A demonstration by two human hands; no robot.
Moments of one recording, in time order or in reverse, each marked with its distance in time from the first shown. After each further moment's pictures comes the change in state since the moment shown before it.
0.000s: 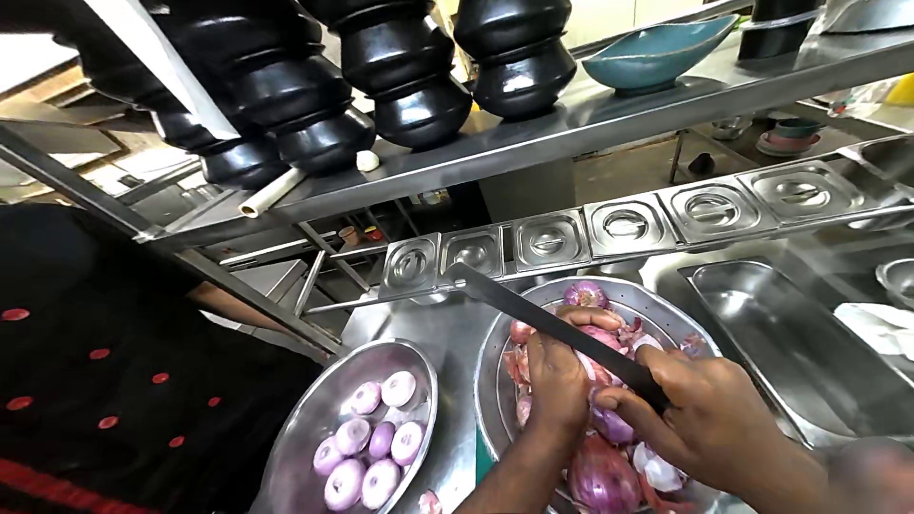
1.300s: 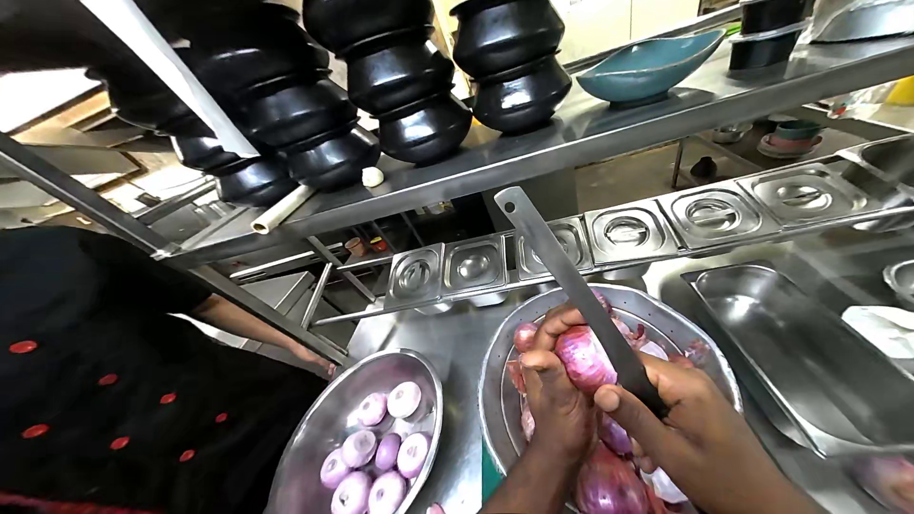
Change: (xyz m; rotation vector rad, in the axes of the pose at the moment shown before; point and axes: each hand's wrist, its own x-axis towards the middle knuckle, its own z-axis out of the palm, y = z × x) left_hand -0.004 -0.002 0.004 -0.293 0.011 0.162; right_hand 0.002 -0.023 0.001 0.668 -0.169 0.410
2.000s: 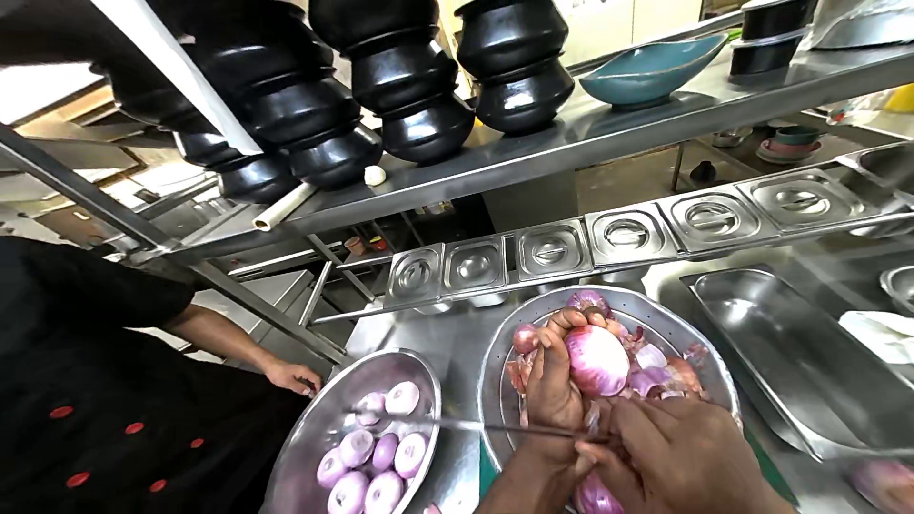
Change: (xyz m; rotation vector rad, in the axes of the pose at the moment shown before) left_hand -0.002 0.015 0.002 -0.241 0.016 -0.322; right_hand -0.011 -0.001 0.010 -0.789 0.208 -0.662
